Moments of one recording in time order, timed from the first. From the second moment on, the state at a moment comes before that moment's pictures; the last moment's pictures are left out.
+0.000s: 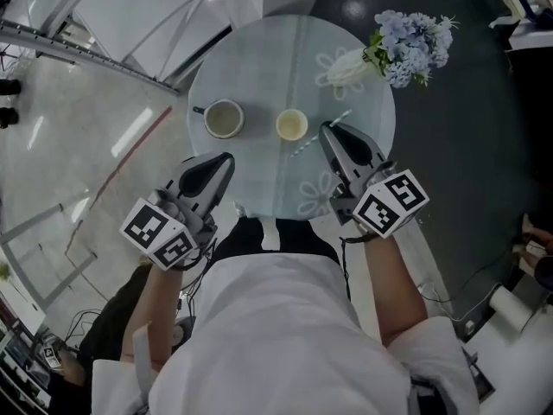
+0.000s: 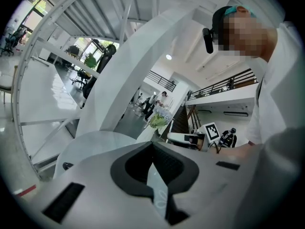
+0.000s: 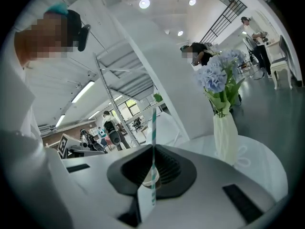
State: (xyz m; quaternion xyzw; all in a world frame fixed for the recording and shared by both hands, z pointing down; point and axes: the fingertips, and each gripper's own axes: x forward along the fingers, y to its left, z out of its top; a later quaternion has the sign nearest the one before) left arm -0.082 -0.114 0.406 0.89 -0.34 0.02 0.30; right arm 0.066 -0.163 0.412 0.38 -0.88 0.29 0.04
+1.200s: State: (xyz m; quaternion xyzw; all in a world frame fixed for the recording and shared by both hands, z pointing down) left arm -0.084 -0.126 0.467 0.86 -0.37 0.03 0.36; right arm 0.049 -0.226 0.487 0.35 -0.88 0.31 0.07
